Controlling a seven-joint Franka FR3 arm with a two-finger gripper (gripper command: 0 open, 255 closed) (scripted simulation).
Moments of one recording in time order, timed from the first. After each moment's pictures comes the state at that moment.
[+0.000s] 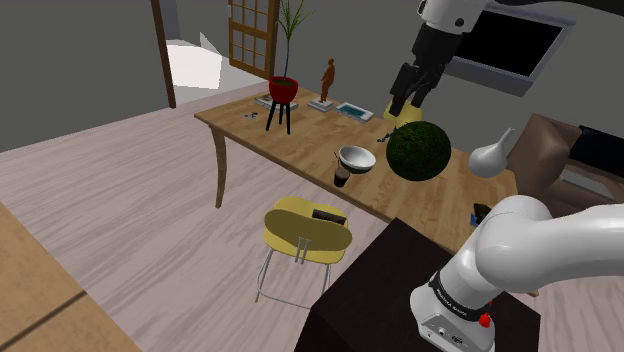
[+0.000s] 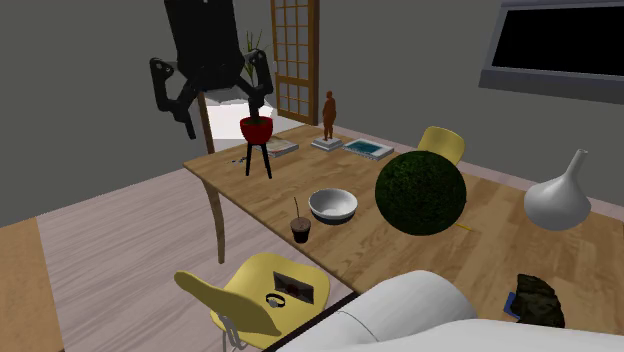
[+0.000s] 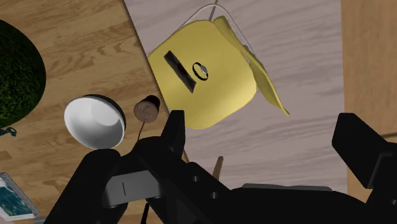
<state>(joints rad) -0.02 -0.78 0.04 -2.26 -0.03 1.53 0.09</state>
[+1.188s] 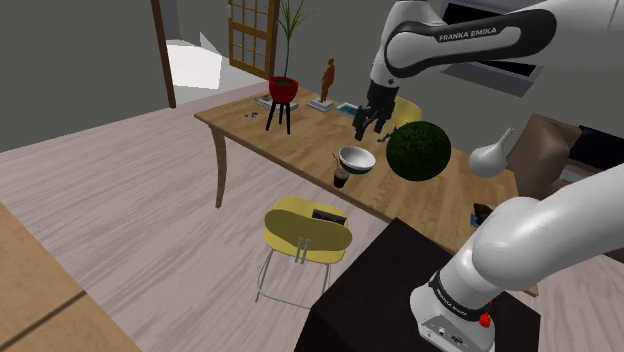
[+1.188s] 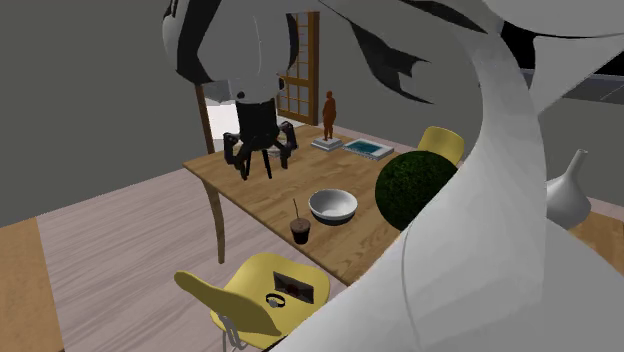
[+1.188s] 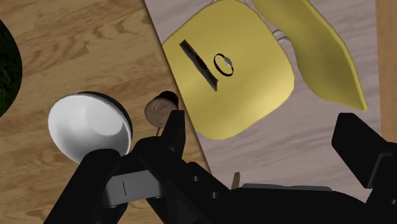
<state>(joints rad) -0.08 -0.39 -0.12 -2.35 -0.09 1.95 -0.04</state>
